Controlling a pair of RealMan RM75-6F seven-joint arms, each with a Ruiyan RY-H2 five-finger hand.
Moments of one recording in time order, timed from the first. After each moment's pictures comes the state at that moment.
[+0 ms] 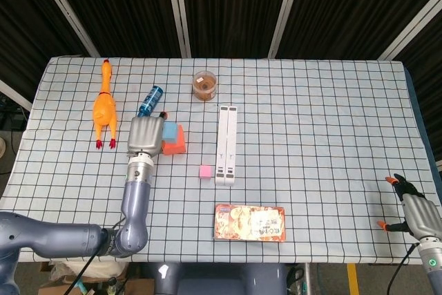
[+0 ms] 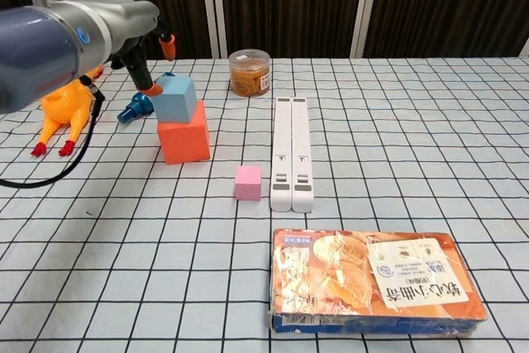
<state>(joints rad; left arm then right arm) -1.02 -1.63 -0.39 -1.72 0.41 1.45 1.06 0.16 -1.07 0.05 -1.53 -1.25 1.08 0.15</state>
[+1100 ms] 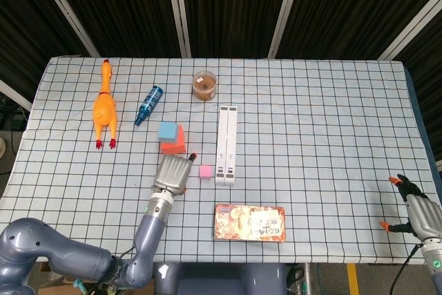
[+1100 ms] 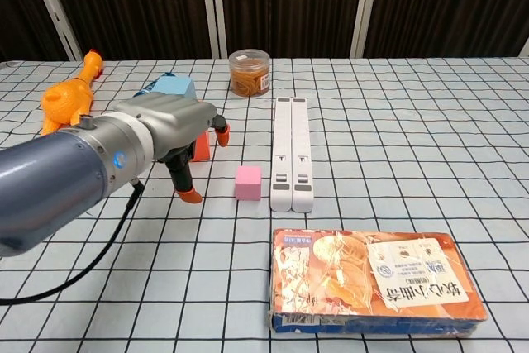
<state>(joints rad) -1.01 -1.81 -0.18 -1.73 0.50 1.43 1.07 0.15 -1.05 0.05 -1.54 -1.25 1.08 0.18</state>
